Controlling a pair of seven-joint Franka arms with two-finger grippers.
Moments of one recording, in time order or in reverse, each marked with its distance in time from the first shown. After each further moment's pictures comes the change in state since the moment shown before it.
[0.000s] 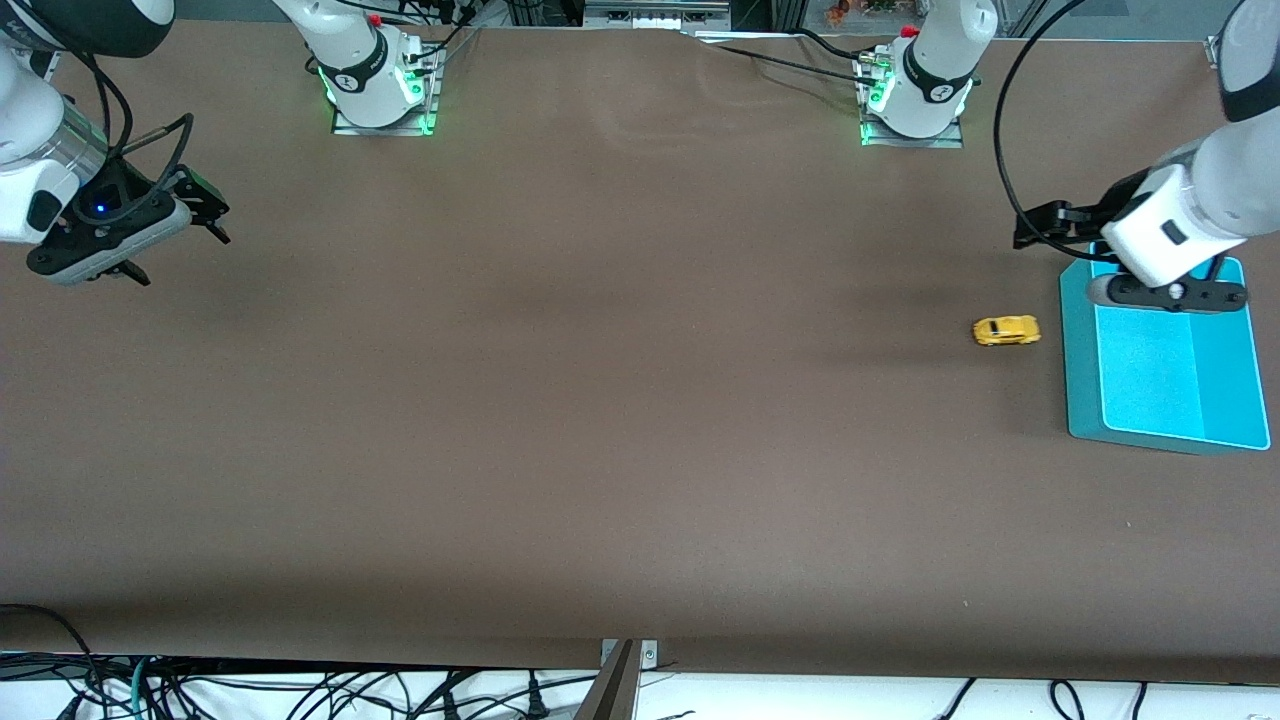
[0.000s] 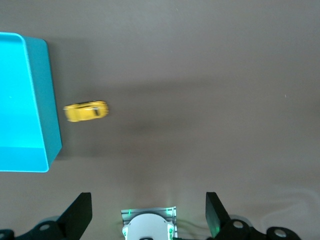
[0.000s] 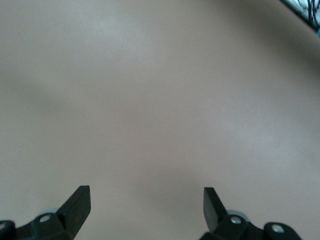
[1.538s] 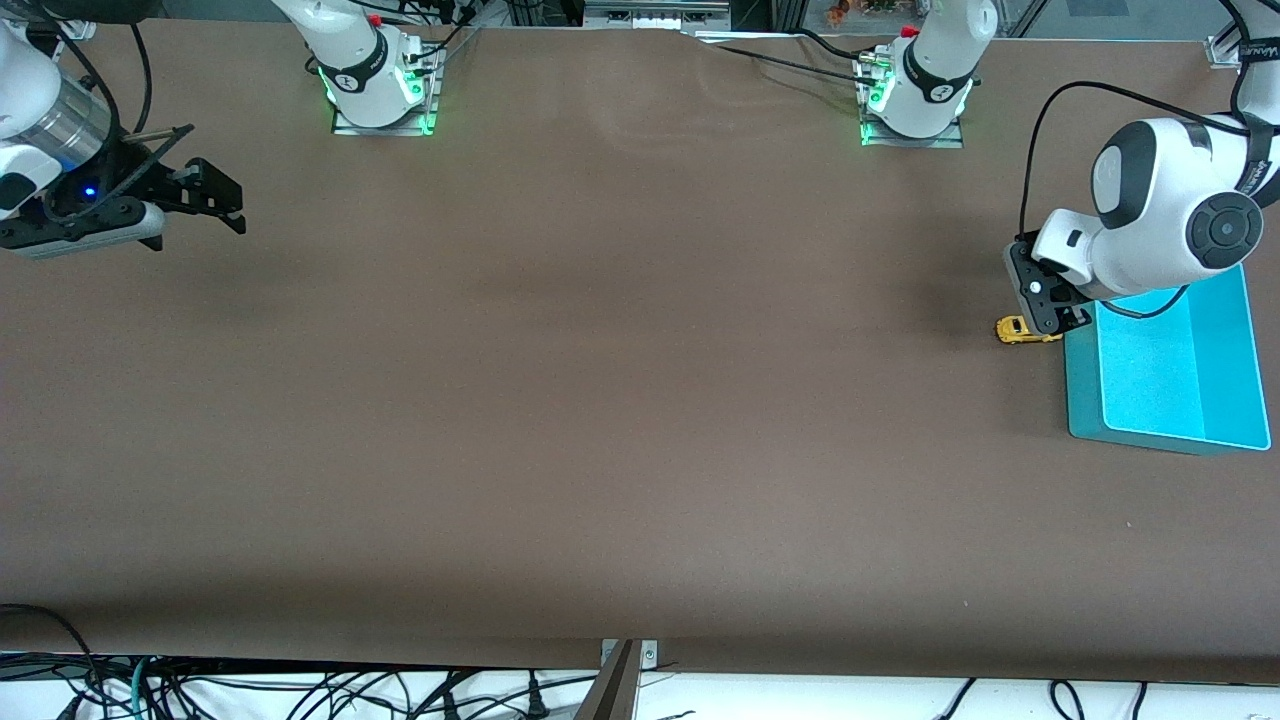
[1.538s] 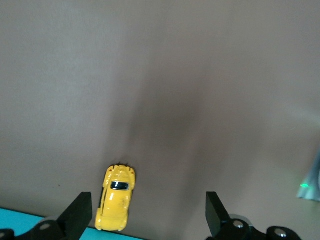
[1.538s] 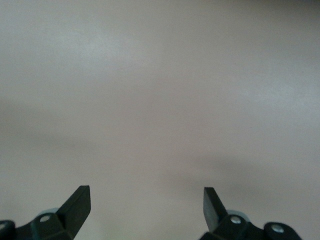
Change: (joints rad) left arm 0.210 -0.045 0.009 -0.737 0.107 0.777 1.395; right arm 0.102 -0.022 -0.072 0.003 0.040 -0.046 0.321
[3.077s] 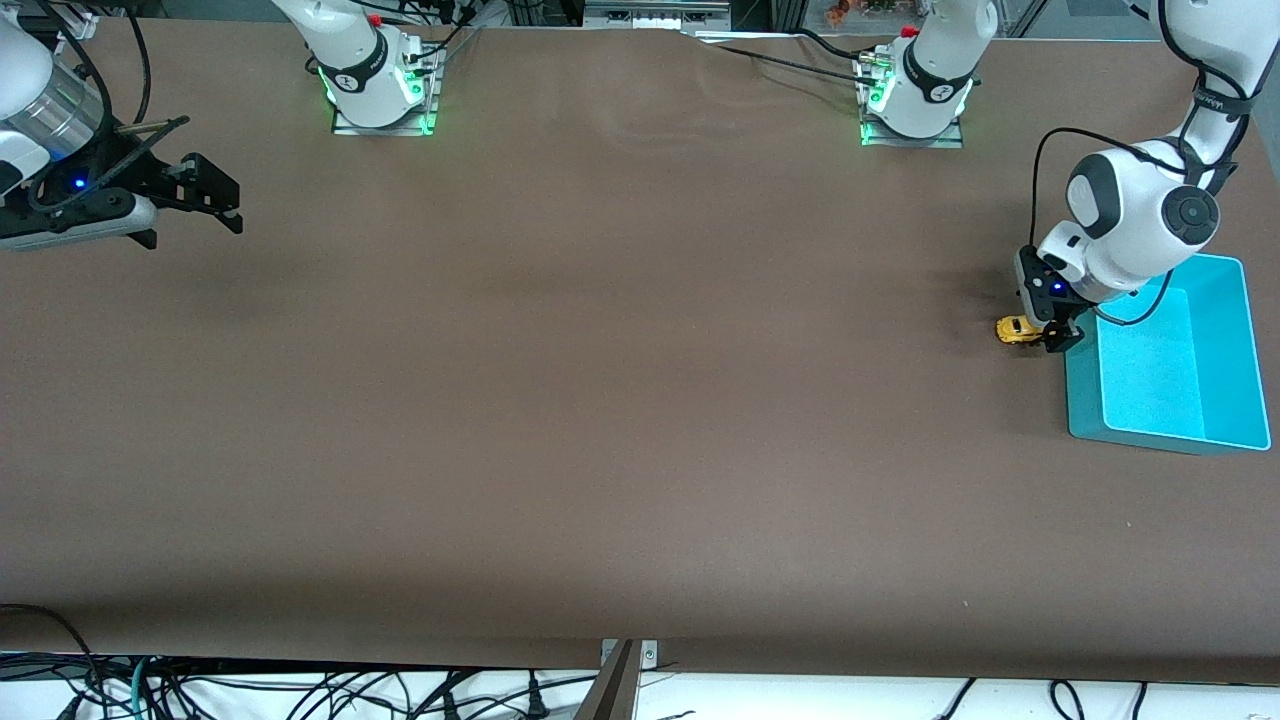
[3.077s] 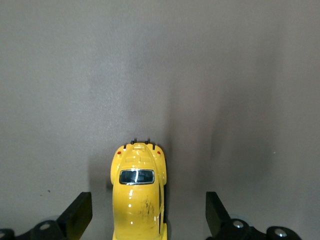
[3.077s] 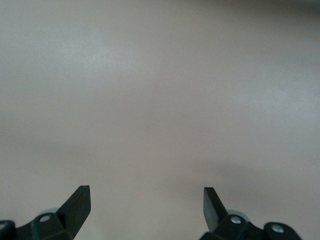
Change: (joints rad) left arm 0.166 0.182 0.010 -0.201 0.001 0.594 0.355; right arm 0.001 -0.001 -0.006 0.031 0.000 0.000 0.017
